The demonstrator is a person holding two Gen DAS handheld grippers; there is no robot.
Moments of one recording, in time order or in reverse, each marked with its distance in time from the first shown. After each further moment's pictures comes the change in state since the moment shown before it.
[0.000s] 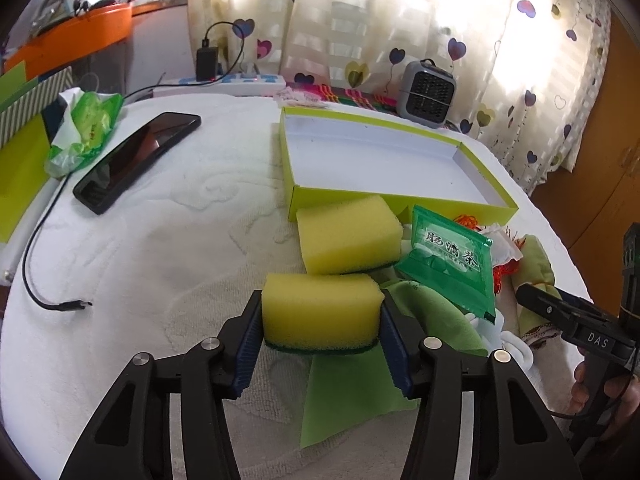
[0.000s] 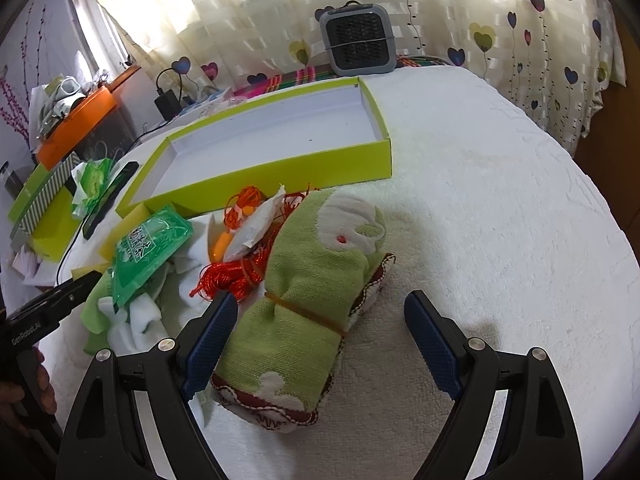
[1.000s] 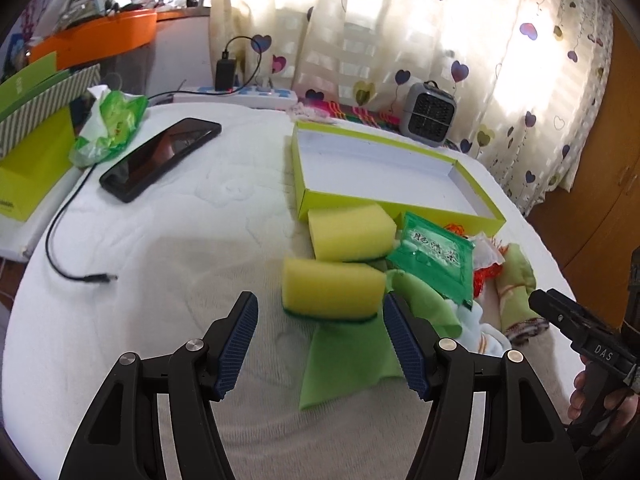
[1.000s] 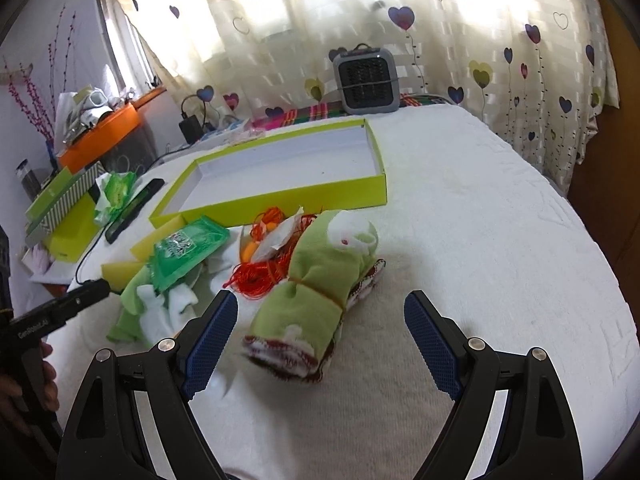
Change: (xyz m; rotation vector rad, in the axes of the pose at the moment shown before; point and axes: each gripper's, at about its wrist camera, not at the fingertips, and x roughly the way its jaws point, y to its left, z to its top) left arm -0.027 0.004 -0.012 -0.049 -0.044 0.002; right arm -0.035 0.007 -0.013 -0.046 -0.113 0.023
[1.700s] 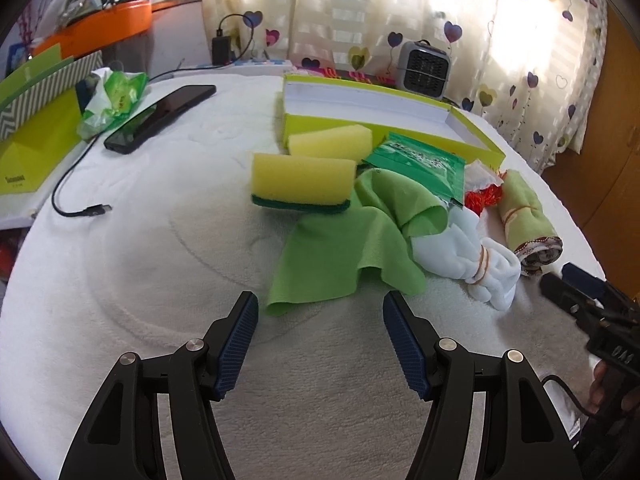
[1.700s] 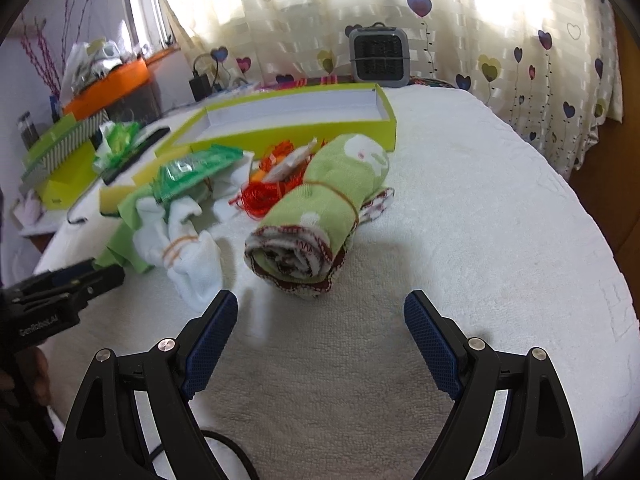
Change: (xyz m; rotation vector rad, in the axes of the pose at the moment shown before) left arm -0.006 -0.026 -0.058 0.048 0.051 0.074; right arm -0.015 0.008 -0.043 -0.088 0.028 -0.022
